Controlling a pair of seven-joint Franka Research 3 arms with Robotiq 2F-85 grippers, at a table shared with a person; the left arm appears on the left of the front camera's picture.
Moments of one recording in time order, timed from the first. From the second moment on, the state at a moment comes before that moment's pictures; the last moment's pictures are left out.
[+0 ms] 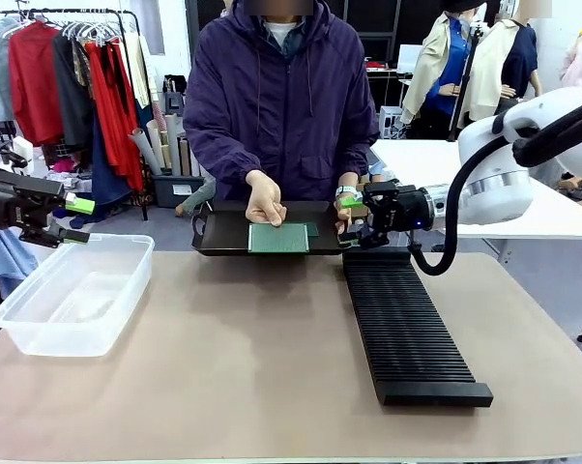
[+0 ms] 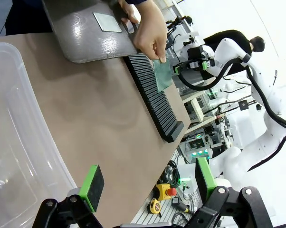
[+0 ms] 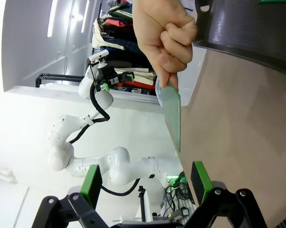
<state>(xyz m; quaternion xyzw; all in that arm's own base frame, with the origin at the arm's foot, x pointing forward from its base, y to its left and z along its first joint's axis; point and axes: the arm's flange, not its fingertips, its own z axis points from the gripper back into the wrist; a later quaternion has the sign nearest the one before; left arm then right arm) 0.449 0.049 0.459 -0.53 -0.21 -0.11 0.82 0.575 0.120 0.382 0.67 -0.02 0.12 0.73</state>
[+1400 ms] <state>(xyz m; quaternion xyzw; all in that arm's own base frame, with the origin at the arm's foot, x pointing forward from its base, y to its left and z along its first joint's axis) 0.449 0.049 0.459 -0.53 -0.21 -0.11 0.82 0.600 0.179 0.361 0.70 -0.05 0.10 0.71</state>
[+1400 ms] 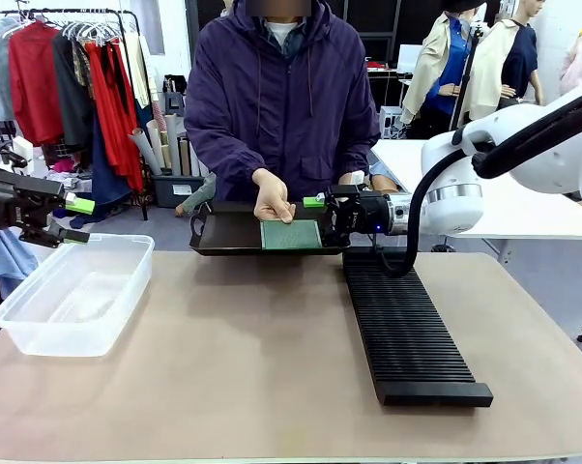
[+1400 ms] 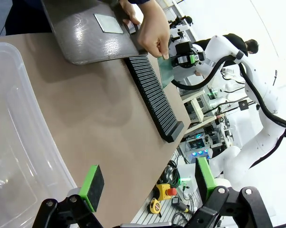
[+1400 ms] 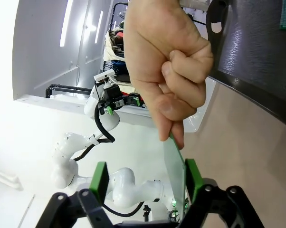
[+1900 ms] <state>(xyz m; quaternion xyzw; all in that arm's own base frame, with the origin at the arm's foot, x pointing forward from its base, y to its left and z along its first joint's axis) 0.449 0.049 0.459 -0.53 -0.21 -0.11 0.82 0.601 0.177 0.356 0.70 -0.04 0.10 0.71</state>
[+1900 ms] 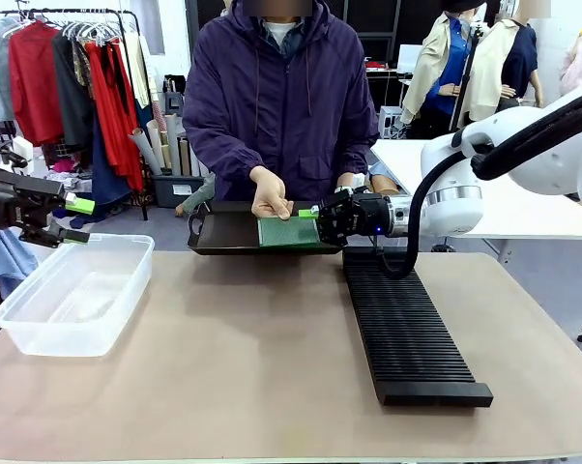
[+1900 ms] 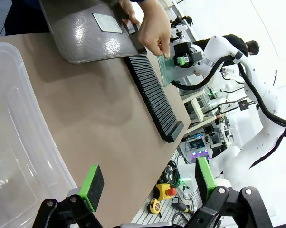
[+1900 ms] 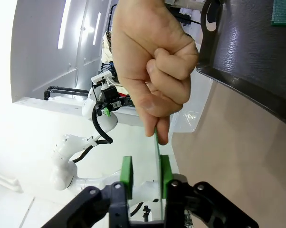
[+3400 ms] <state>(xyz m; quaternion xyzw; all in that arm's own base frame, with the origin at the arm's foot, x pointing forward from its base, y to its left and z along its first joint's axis) 0.449 0.050 0.459 -0.53 -0.21 -0.11 0.82 0.602 0.177 0.355 0.68 -0.03 0.10 0.73</state>
